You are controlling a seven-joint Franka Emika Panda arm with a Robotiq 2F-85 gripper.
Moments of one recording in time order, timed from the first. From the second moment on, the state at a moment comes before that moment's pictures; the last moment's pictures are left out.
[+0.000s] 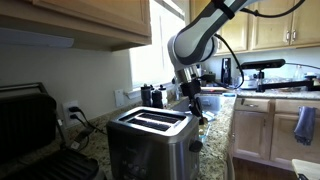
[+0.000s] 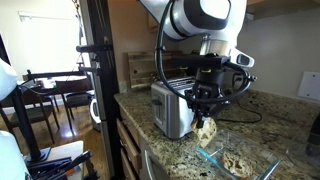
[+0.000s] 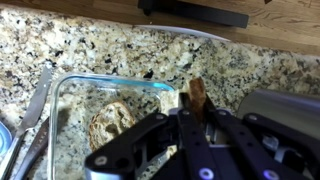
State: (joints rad) arm -0.12 0.06 -0.08 -2.17 -0.09 2.00 -0.31
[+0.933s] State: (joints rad) arm -0.12 -0.01 -0.08 -2.19 -0.09 2.00 -0.31
